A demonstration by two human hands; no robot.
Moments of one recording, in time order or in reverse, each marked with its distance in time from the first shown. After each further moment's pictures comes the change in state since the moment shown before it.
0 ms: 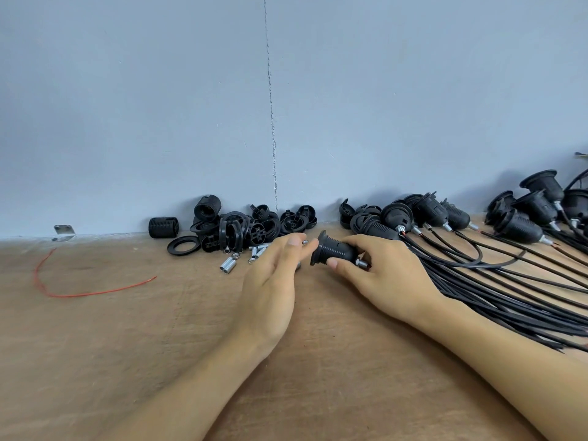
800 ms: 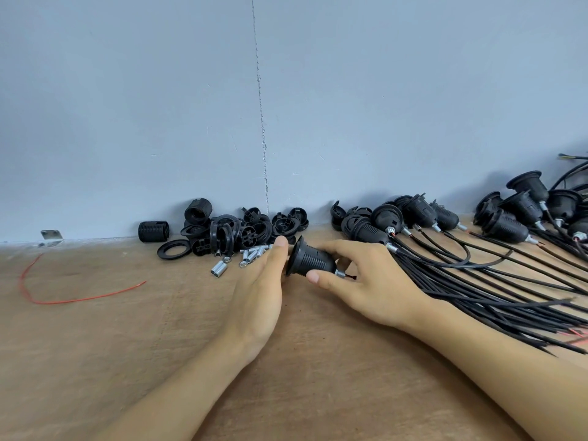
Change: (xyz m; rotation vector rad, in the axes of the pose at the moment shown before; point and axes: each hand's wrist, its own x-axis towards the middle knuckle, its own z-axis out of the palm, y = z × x) left_hand 0.008 -0.007 -0.003 0.035 -0.051 -0.015; right_hand -0.001 -0.014 -0.005 0.229 -0.062 -0.196
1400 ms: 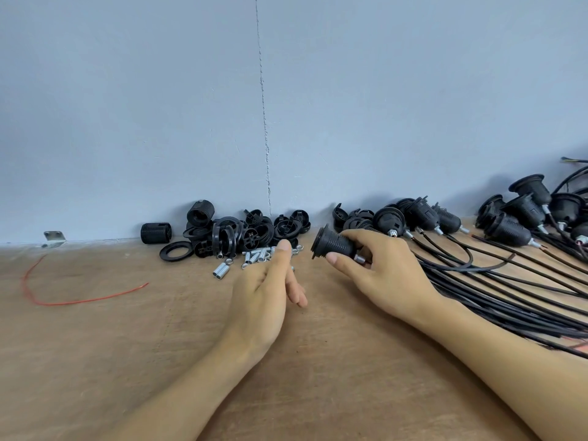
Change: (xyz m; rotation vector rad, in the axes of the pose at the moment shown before) left_hand -0.005 0.002 0.002 0.058 0.079 0.115; right_hand 0.003 0.013 -0.008 -0.154 0.147 0.210
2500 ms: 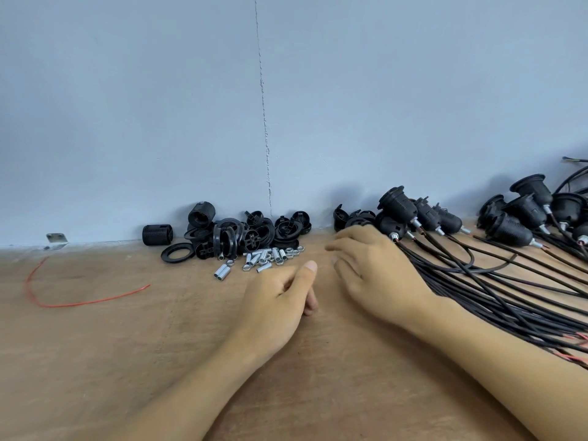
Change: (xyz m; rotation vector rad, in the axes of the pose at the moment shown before) left_hand -0.002 0.005 0.003 0.203 -0.127 -0.008; right_hand 0.000 -0.011 0.003 -0.218 -0.064 -0.206
